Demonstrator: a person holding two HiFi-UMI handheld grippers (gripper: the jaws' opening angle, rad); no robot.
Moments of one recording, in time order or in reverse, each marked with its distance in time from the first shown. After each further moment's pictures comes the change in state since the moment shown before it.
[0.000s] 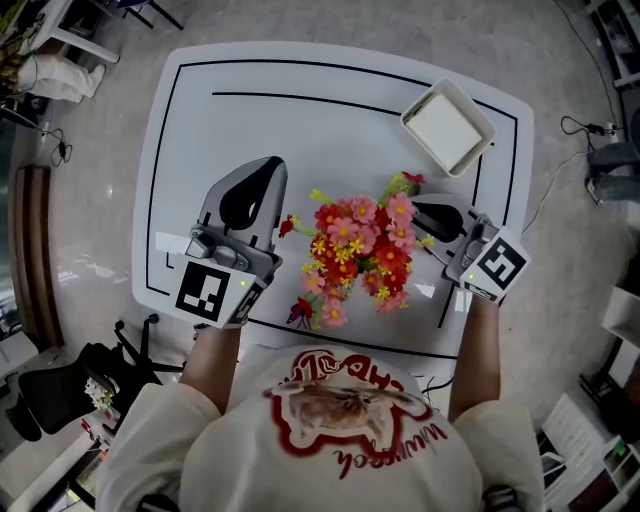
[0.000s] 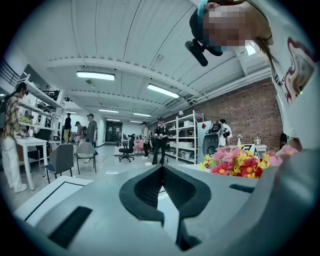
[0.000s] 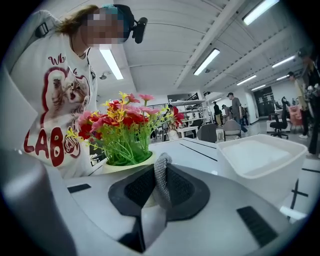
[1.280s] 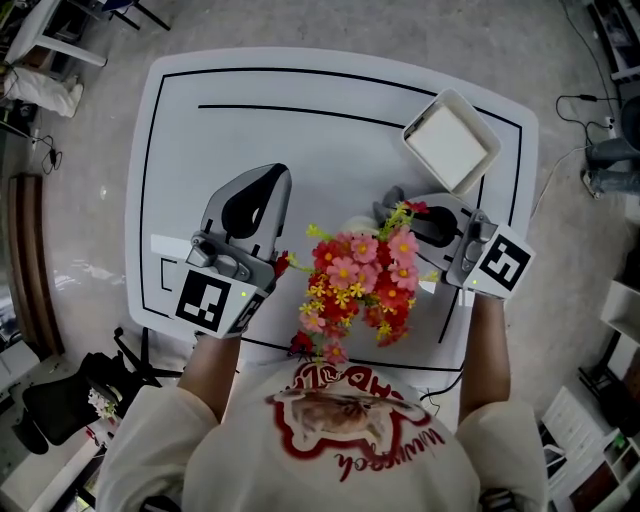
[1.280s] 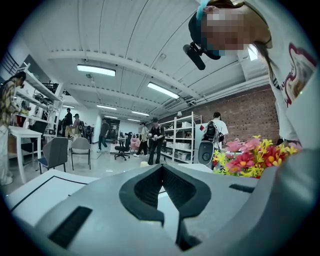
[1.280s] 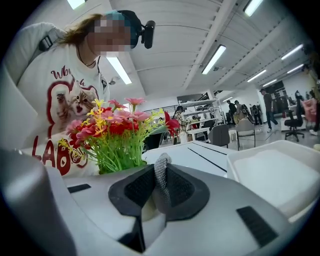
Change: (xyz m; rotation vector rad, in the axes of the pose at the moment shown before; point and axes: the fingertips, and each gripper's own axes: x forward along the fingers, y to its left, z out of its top) left arm 0.029 0.012 -0.015 -0.040 0.010 -0.040; right arm 0.023 -0.008 0.020 0.020 -0.026 0.136
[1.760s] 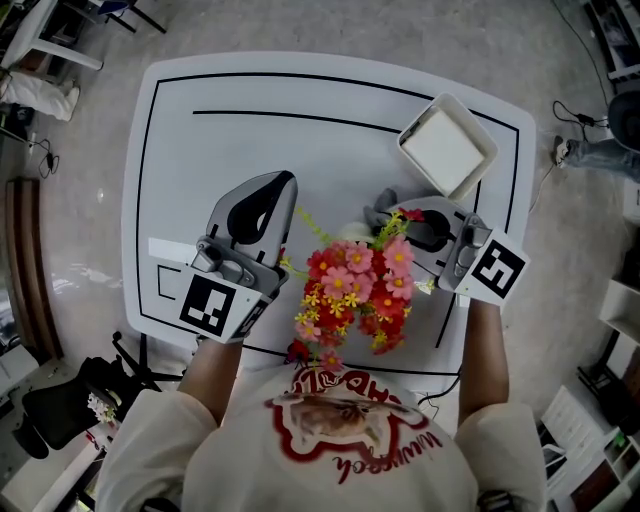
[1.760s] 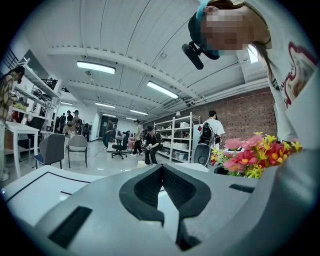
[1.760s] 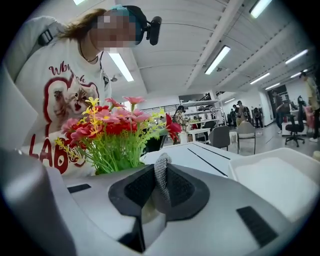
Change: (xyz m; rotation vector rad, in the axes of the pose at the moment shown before) left arm 0.012 -0.009 -0.006 -0.039 -0.010 -0.043; right arm 0.007 -0.004 0.003 -0.037 0.020 -0.003
